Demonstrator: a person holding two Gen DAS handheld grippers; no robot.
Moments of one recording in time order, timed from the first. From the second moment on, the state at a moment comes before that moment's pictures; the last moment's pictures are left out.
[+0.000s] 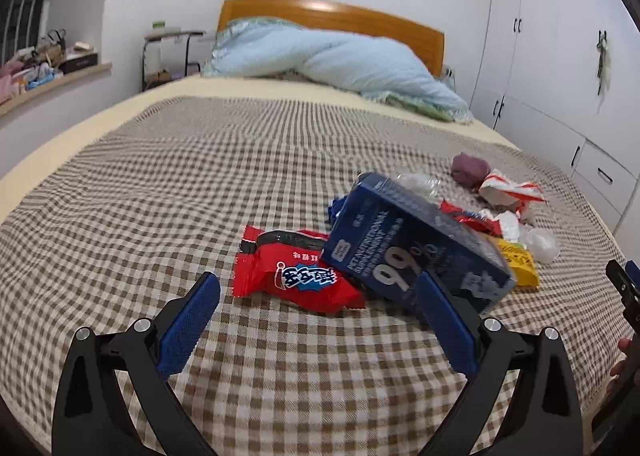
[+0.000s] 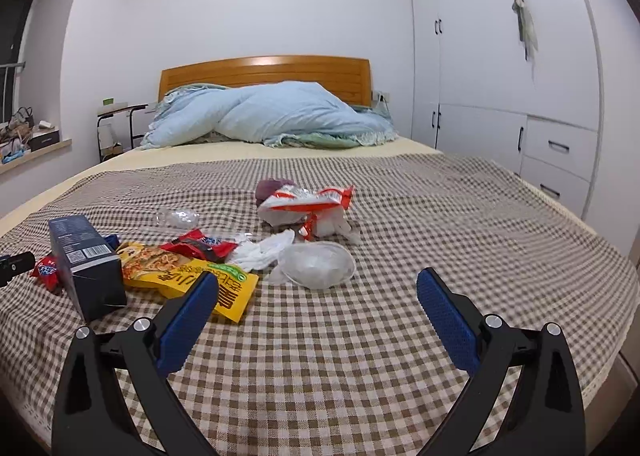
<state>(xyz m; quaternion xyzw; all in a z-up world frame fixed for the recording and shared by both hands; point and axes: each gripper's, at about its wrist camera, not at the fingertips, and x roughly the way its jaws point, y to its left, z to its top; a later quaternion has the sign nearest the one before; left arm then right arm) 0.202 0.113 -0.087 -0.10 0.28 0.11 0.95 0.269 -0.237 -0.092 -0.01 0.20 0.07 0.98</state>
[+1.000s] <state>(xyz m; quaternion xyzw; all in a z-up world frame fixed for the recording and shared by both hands) 0.235 0.137 -0.107 -0.14 0.35 0.10 0.92 0.270 -0.220 -0.115 -0.02 0.24 0.06 0.97</state>
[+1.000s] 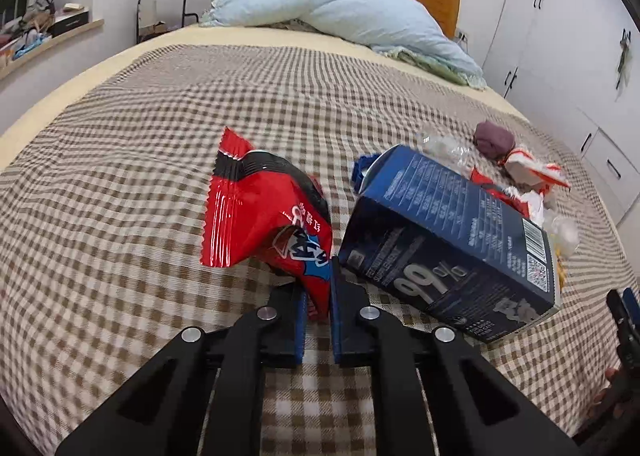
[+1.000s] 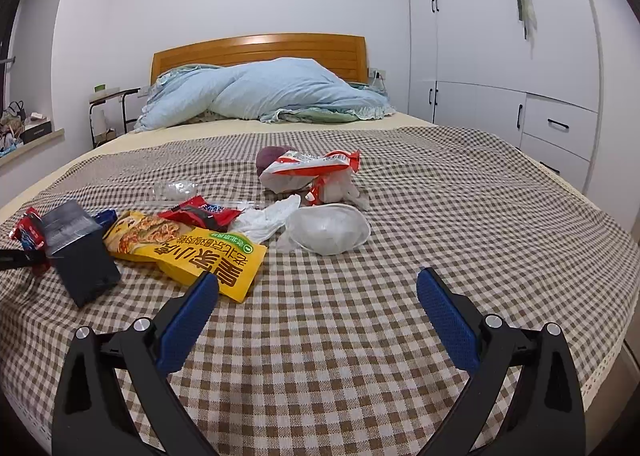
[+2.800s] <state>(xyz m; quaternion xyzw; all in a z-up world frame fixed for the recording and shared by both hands) 0.189 0.133 -0.063 -0.21 0.26 0.06 0.94 0.311 -0.064 -0.114 -0.05 0.33 0.31 0.89</state>
